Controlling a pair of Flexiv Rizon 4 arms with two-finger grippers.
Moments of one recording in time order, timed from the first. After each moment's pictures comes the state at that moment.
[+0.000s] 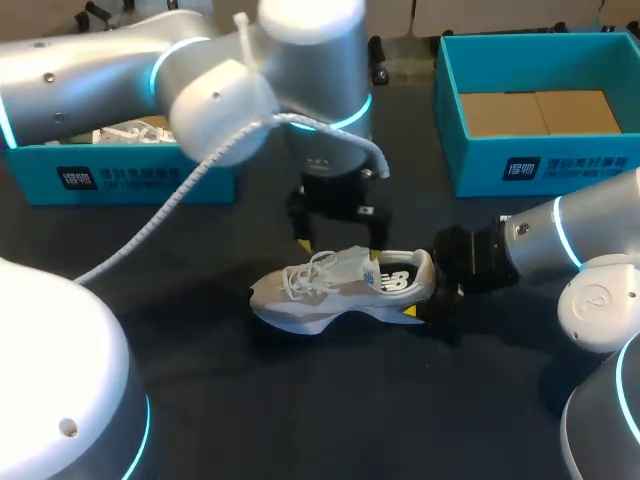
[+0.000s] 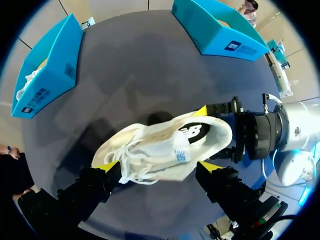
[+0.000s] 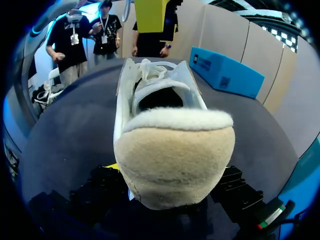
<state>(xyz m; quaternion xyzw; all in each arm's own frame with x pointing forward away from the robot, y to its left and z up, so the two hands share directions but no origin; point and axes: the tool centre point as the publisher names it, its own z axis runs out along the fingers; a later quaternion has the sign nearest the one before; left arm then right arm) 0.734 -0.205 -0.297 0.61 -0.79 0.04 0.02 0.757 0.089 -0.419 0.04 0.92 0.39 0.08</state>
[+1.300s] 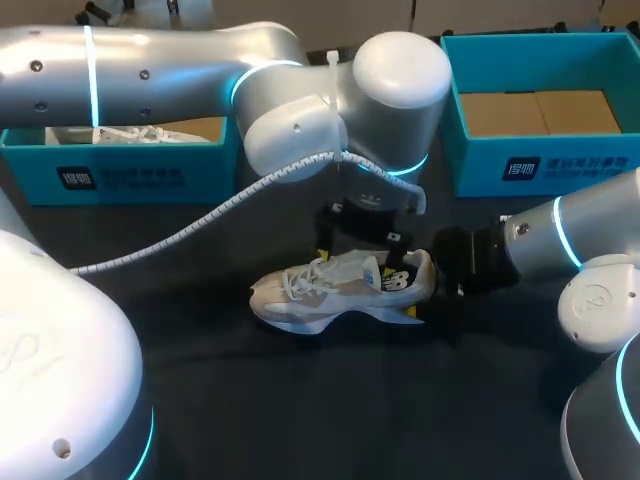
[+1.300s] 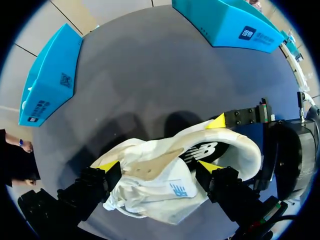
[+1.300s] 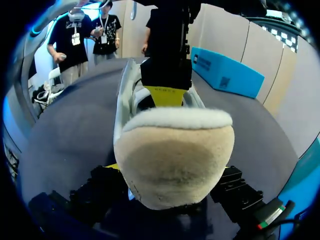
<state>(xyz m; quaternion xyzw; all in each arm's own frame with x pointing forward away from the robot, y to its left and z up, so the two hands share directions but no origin) 0.754 -0.224 -0.354 0.60 -0.80 0.00 -0.07 0.757 0.089 -0.419 0.04 0.92 0.39 0.08</state>
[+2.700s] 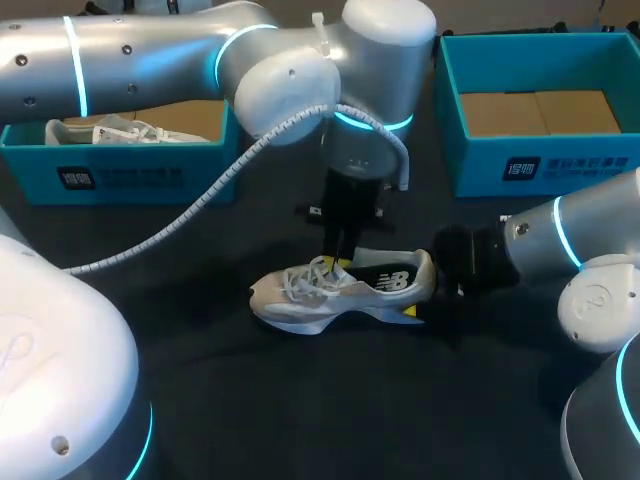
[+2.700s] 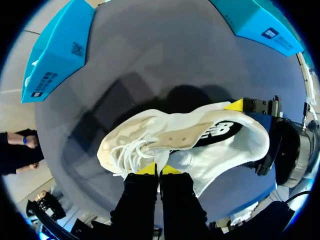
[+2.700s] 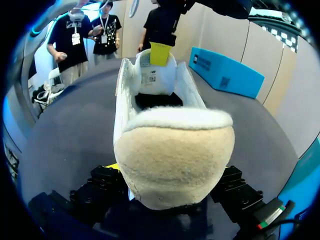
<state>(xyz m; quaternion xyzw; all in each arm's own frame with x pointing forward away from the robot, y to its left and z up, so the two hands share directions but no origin) 0.733 -0.191 -0.329 0.64 -0.76 -0.10 0.01 0.757 0.089 -0.419 0.04 0.92 0.39 0.08</state>
